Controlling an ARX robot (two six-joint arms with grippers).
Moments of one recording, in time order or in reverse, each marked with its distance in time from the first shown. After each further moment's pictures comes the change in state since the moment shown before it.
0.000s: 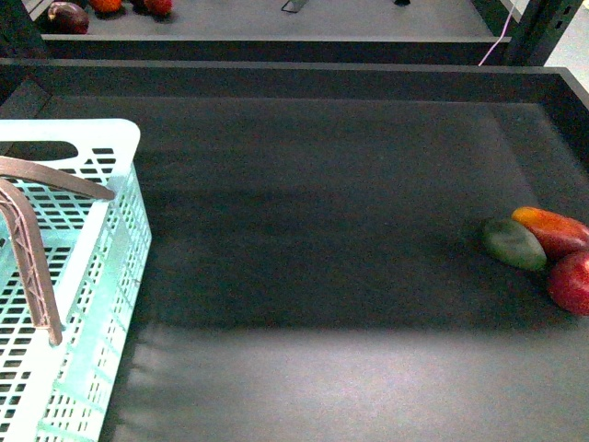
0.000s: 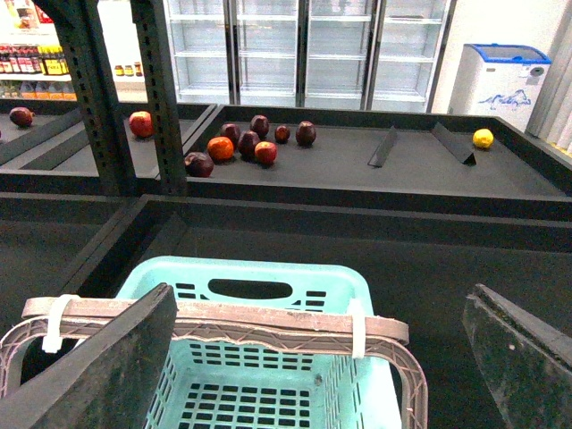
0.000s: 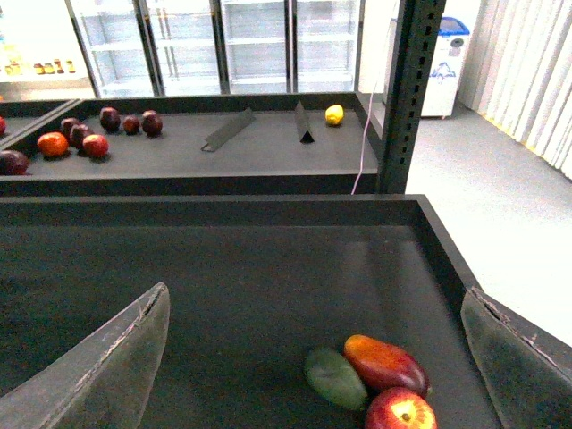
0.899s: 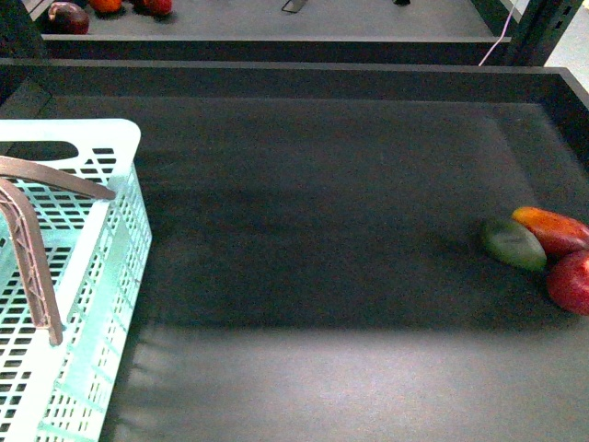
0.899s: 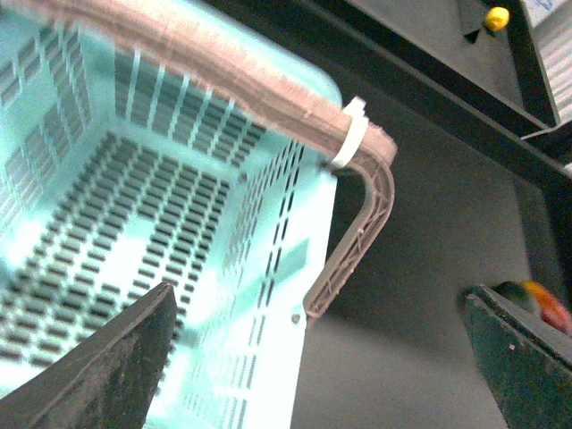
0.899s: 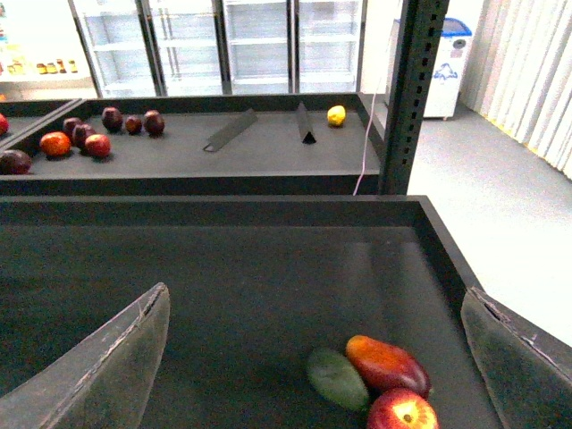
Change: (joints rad) left arm 0.093 0.263 0.136 -0.377 0.204 -0.500; right arm 0.000 0.000 0.000 0.000 0.000 0.000
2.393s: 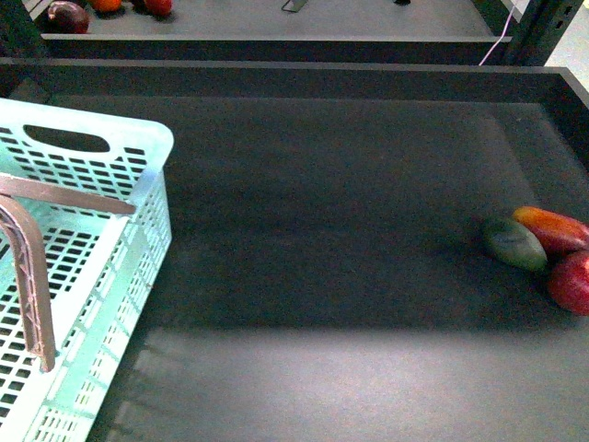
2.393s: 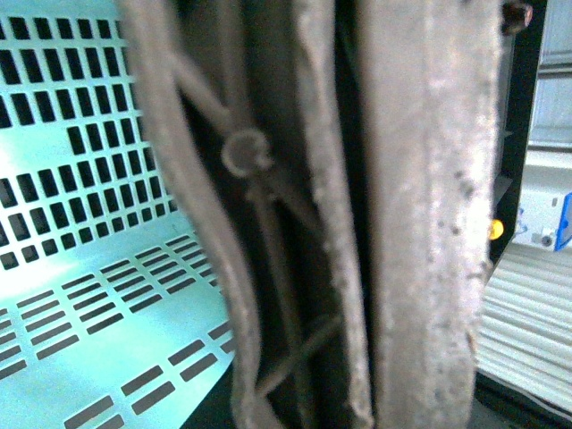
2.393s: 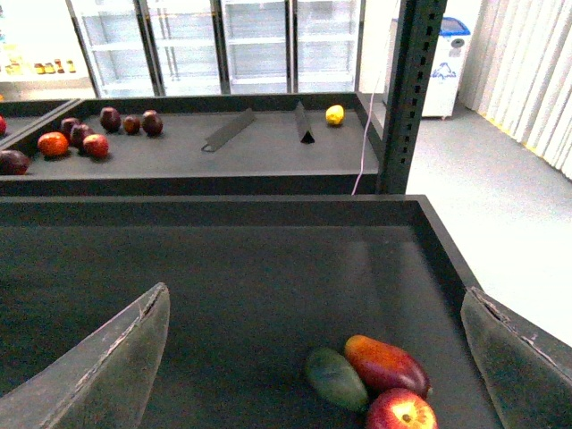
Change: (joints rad) left arm 0.040 1.248 0.374 0.711 -0.061 -0.740; right arm 0.000 0.000 0.000 0.000 0.000 0.000
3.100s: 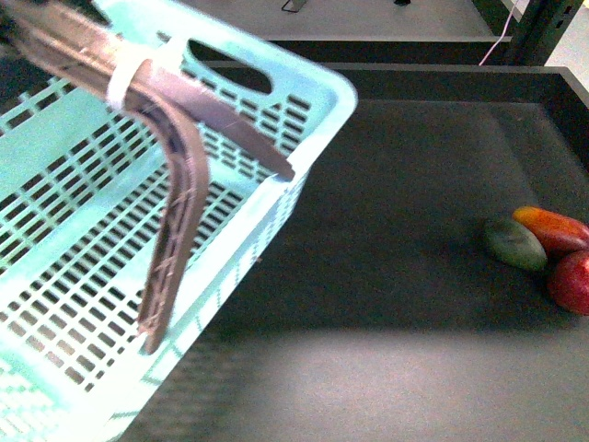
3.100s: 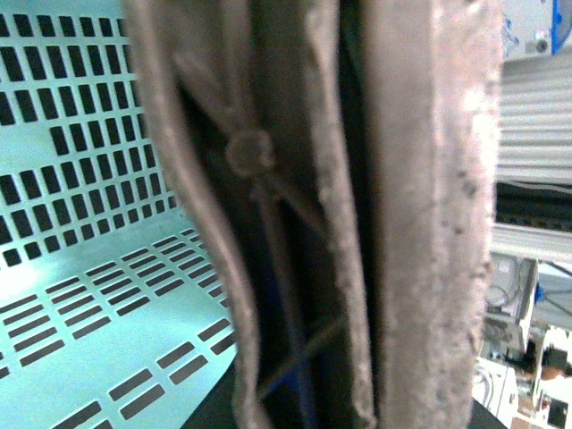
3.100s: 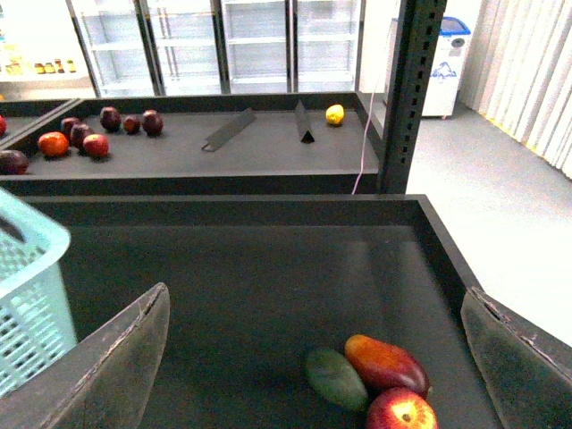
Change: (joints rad) left arm -0.478 -0.108 0.268 -0.277 -0.082 0.008; right arm 0.000 0.000 0.000 0.000 0.000 0.000
